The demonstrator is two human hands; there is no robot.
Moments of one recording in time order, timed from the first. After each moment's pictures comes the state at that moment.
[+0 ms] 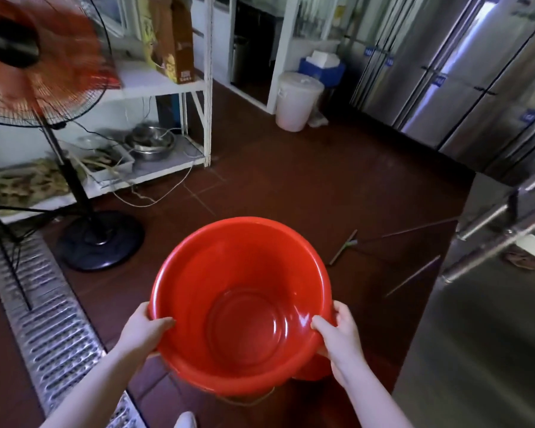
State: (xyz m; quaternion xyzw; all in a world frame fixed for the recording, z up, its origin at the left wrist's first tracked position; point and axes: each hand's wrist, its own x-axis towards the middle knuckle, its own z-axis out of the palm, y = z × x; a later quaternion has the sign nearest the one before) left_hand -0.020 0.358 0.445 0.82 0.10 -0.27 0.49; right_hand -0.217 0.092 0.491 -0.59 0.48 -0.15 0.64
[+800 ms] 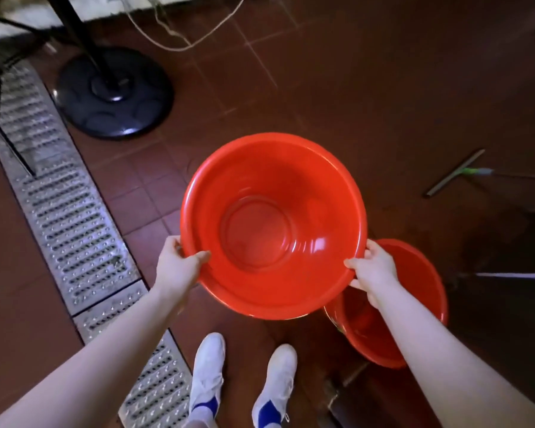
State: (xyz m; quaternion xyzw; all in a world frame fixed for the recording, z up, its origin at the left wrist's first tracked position) left_hand 0.122 0.305 0.119 0.74 0.27 -0.25 0.56; right_hand 0.021 0.009 0.145 -0.67 0.56 0.08 0.48
